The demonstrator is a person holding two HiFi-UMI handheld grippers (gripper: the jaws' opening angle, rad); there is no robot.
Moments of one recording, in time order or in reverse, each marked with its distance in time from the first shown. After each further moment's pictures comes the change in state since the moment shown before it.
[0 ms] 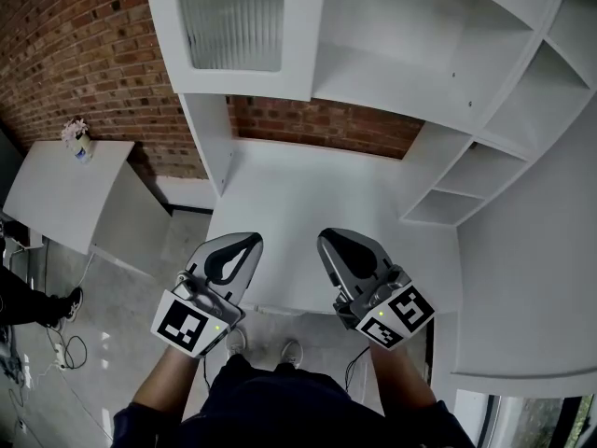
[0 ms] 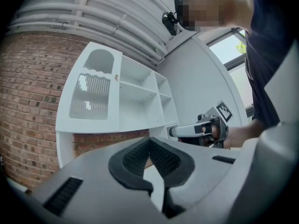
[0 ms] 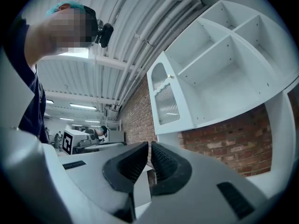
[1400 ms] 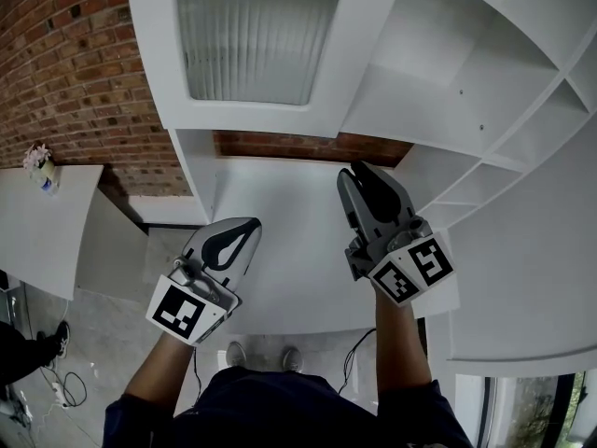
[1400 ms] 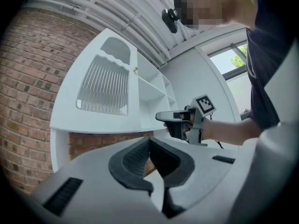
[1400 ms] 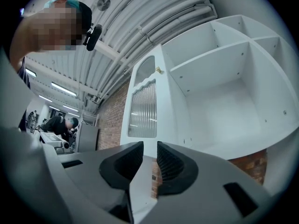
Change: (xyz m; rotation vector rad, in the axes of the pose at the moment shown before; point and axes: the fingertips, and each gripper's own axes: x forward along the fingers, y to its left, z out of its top) left arm 0.051 0.133 -0.020 -0.039 -0.047 -0.148; right arm 0.137 -0.108 0.055 -0.171 -0.048 -0.260
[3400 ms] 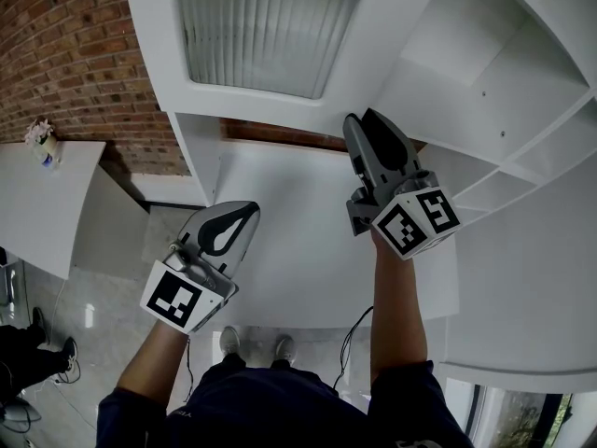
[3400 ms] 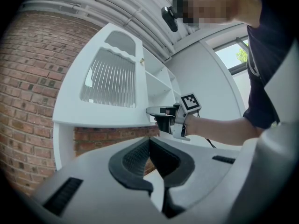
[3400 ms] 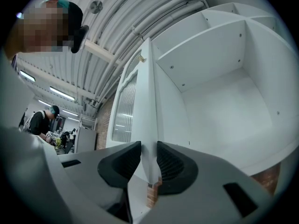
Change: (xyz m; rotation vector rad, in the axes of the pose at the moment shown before) left arm 0.013 0.021 -0.015 -0.006 0.037 0.068; right arm 0.064 -0.051 -0.002 0.042 -0.034 0.010
